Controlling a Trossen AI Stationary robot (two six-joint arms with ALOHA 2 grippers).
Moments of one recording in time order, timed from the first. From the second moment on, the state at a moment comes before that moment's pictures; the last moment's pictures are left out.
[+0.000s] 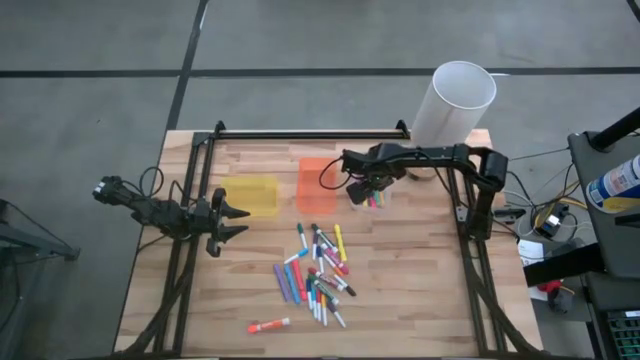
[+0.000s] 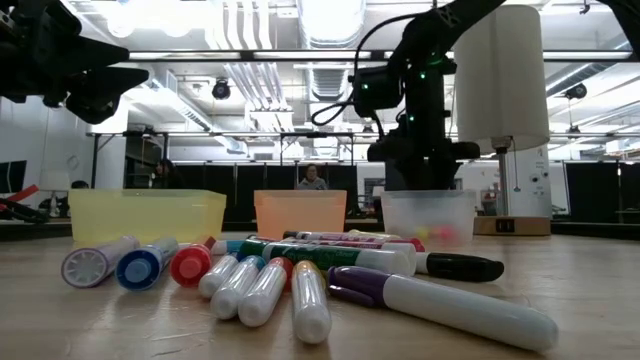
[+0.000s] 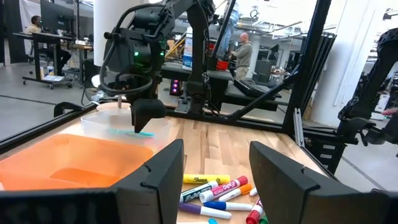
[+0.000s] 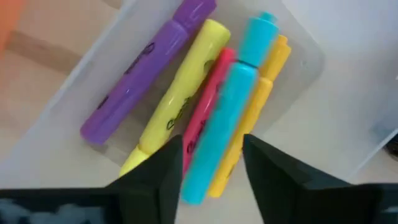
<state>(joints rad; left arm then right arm) -0.44 0.04 0.01 0.06 -0.47 -0.13 -0.33 1.85 1.31 -0.99 0.13 0.74</state>
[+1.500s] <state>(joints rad) -0.44 0.04 0.01 0.06 -0.47 -0.13 0.09 1.95 1.47 -0.76 -0.03 1.08</state>
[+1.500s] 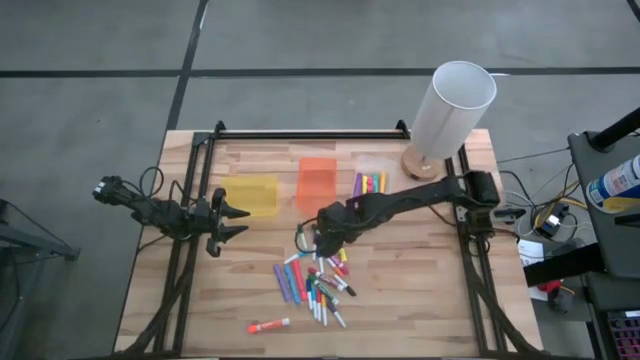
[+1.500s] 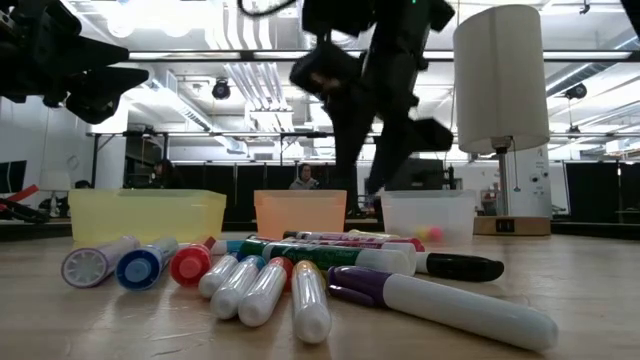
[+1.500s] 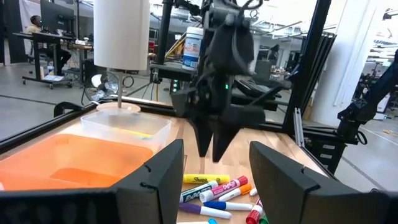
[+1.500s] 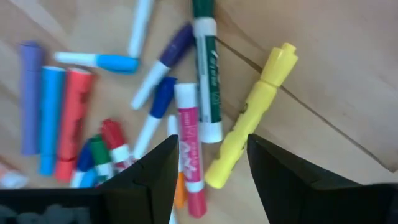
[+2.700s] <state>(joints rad) -0.44 0.04 0.01 0.06 -0.47 -0.13 0.09 2.08 1.53 -0.88 -0.06 1.00</state>
